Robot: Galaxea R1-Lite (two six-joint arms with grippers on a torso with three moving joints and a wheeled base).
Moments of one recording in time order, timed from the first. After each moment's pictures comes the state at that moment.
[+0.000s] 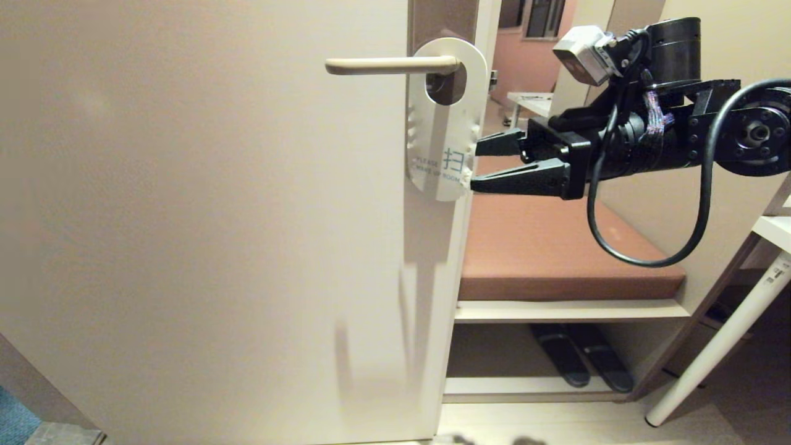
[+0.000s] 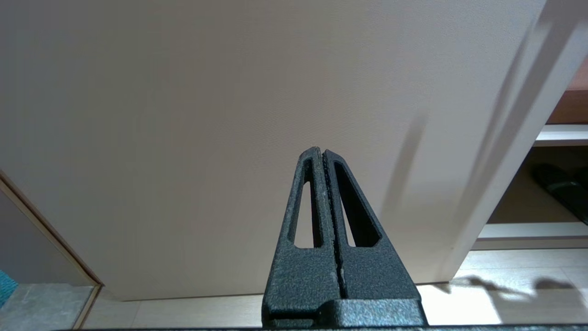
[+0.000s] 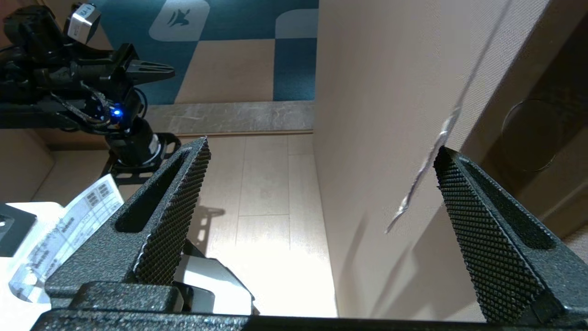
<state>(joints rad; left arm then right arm) 0.00 0.00 0.00 0.00 0.01 0.00 0.33 1.87 -1.66 0.13 1.14 -0.30</state>
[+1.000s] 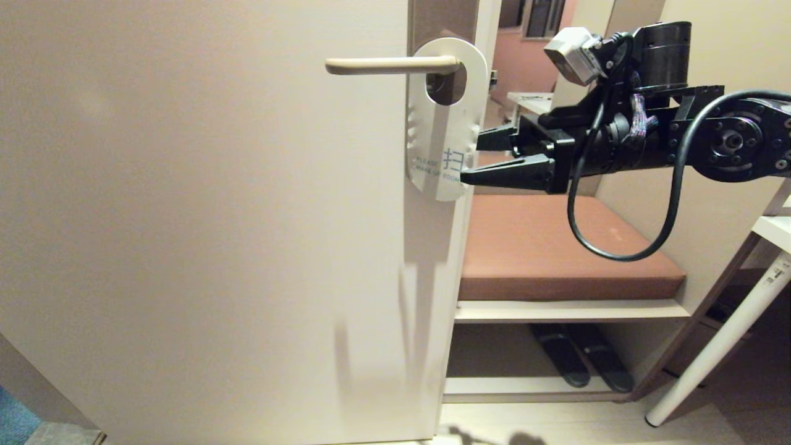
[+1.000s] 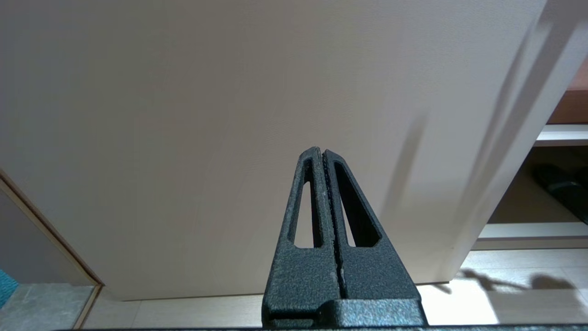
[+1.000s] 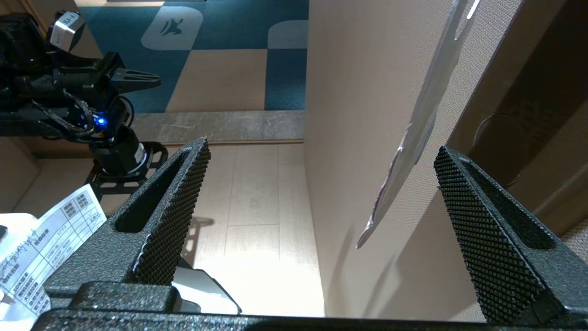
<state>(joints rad) 0.00 0.00 0.00 0.00 0.01 0.00 0.33 1.91 -1.66 0.02 1.13 -0.25</state>
